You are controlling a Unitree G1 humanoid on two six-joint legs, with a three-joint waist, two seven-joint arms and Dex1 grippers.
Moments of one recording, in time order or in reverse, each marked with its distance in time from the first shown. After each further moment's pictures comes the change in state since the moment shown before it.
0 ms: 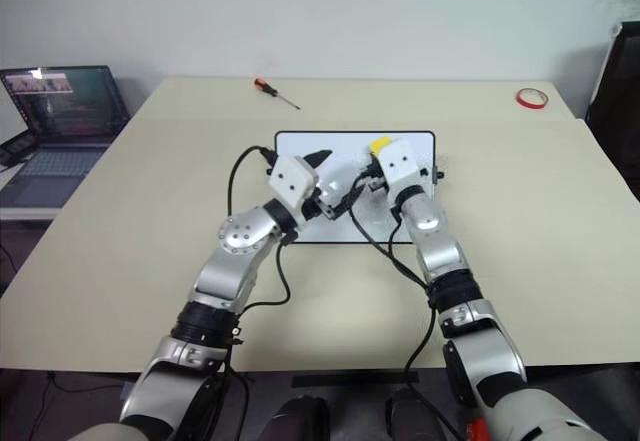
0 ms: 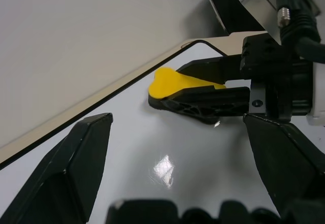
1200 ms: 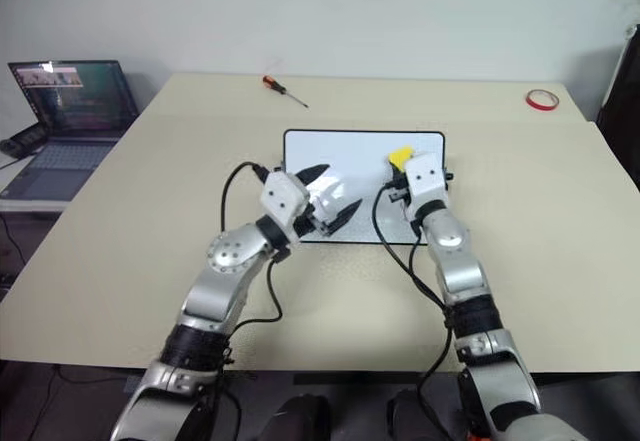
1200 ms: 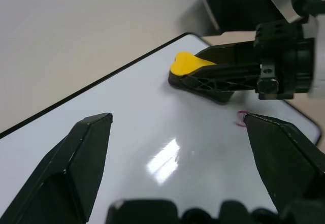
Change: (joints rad) left arm 0.203 0.043 0.006 -0.235 -0.064 0.037 -0.063; right arm 0.245 -0.076 -0.068 -0.403 0.105 0.152 0.041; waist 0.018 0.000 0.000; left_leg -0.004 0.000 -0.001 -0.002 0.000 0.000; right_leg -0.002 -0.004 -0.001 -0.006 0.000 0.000
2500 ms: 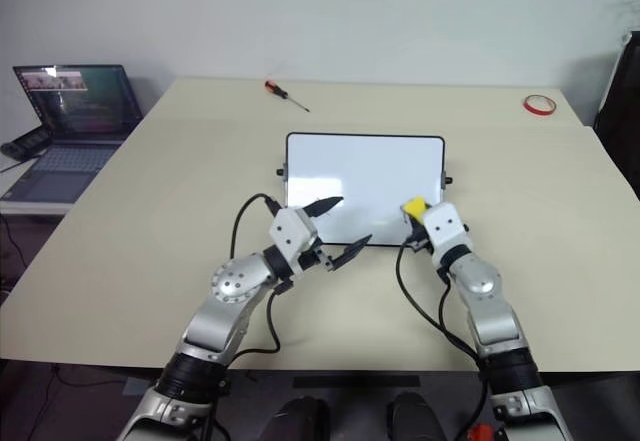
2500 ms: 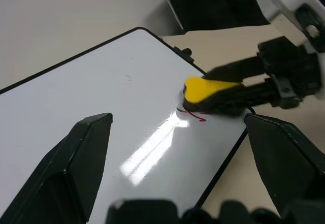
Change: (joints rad) left arm 0.065 -0.011 -0.071 0.023 0.019 -0.075 -0.029; right arm 0.274 -0.129 0.090 -0.116 -0.054 0.018 0.179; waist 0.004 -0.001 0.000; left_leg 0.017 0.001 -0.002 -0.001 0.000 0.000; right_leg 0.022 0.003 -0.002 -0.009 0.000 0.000
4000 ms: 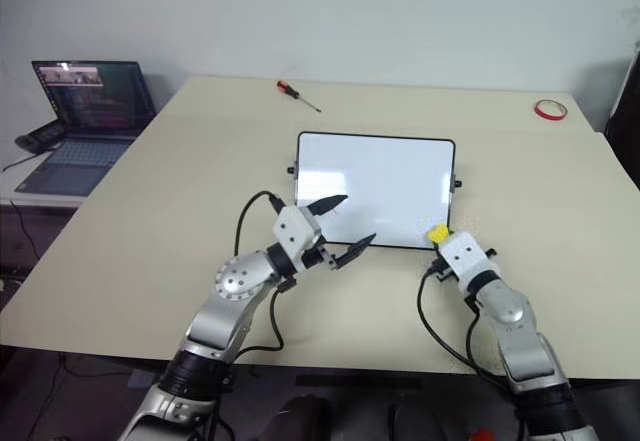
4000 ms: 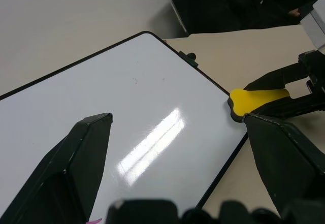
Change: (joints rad) left arm -0.021 -0.017 -0.006 -0.003 -0.001 0.013 -0.018; right arm 0.168 -0.138 -0.059 -0.132 -0.069 0.042 -0.053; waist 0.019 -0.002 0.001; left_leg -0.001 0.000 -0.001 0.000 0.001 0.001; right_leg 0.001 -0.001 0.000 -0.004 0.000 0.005
